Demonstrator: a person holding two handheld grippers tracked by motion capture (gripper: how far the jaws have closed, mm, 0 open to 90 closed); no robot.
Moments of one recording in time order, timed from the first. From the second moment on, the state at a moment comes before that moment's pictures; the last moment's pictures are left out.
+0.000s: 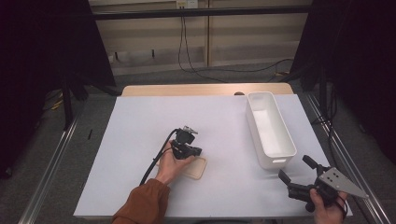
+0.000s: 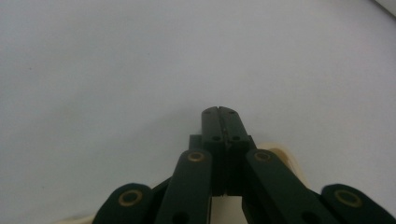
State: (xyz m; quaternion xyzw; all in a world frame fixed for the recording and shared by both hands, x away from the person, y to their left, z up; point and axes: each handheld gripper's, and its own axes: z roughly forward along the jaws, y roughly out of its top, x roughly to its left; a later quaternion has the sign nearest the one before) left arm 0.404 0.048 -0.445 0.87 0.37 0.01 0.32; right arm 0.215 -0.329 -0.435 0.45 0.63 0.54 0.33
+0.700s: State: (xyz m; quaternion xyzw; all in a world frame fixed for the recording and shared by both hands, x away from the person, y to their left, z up) left arm 0.373 0.056 -0.444 0.88 0.35 -0.01 0.33; right arm 0.214 -0.328 -0.435 0.45 0.63 0.54 0.33
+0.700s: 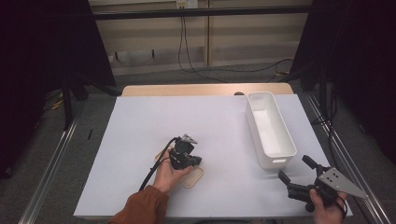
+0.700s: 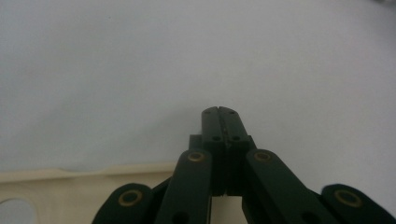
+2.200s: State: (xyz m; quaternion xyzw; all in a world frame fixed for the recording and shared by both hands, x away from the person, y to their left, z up) left arm 0.326 0.094 -0.442 0.88 0.35 -0.04 0.32; right arm 0.214 -0.327 -0.435 0.44 0.63 0.54 0.33
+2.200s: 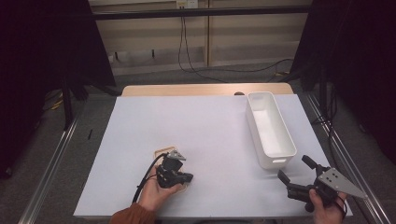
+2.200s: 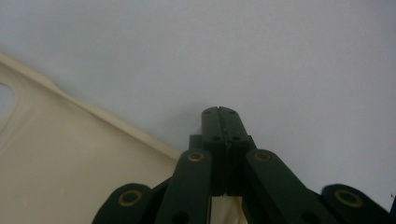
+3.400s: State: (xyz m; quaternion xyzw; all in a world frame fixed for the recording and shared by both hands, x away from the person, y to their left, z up) left arm 0.324 0.146 -0.442 0.86 0.40 -0.03 0.33; right arm 0.214 -0.327 -0.435 0.44 0.63 0.54 0.33
